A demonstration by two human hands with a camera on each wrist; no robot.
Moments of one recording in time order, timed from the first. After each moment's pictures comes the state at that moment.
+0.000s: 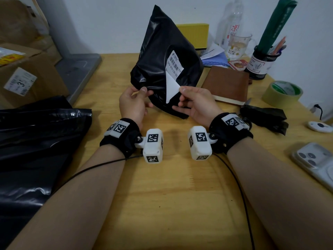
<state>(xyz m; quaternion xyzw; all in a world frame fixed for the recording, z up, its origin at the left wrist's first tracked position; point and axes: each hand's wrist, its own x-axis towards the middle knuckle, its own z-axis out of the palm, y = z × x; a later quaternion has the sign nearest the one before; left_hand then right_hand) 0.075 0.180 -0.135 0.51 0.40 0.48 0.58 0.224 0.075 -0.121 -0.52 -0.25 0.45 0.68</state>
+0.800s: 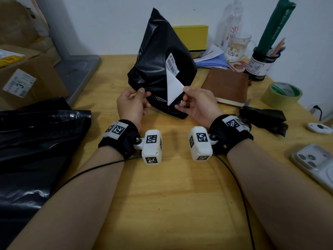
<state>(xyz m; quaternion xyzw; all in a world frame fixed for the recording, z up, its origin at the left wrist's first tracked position) 0.074 0.185 -0.135 0.48 0.40 0.49 0.61 0.227 0.075 -0.120 -0.50 -0.21 0.44 0.71</state>
